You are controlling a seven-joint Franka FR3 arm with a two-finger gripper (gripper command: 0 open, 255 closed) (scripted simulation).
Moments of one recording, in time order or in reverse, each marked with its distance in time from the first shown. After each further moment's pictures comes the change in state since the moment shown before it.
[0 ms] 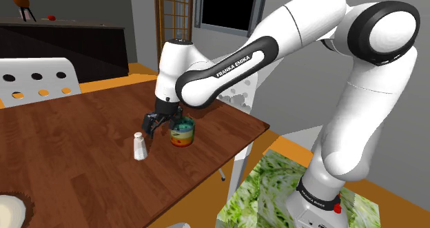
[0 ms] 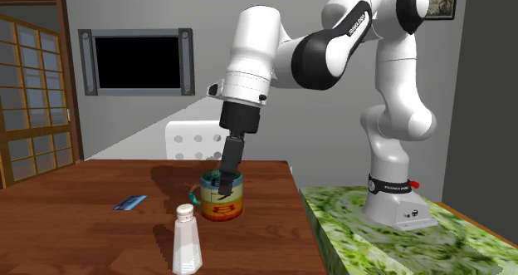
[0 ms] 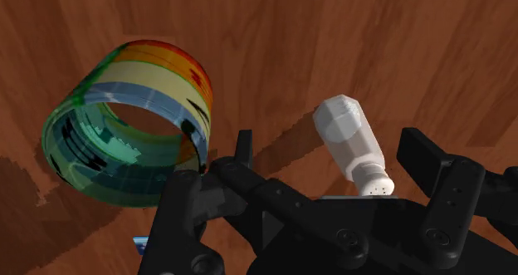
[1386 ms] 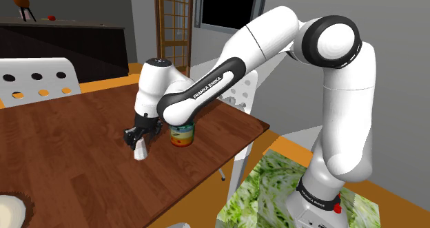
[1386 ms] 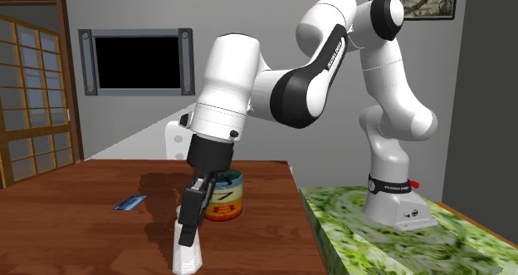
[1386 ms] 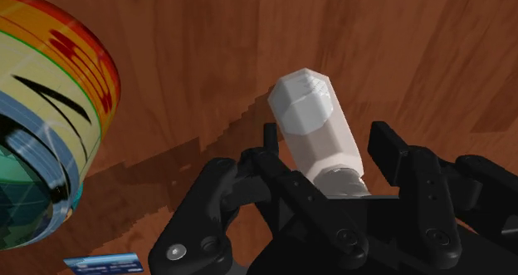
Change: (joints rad) arm 0.069 0.271 -0.033 0.177 -0.166 0.125 0.159
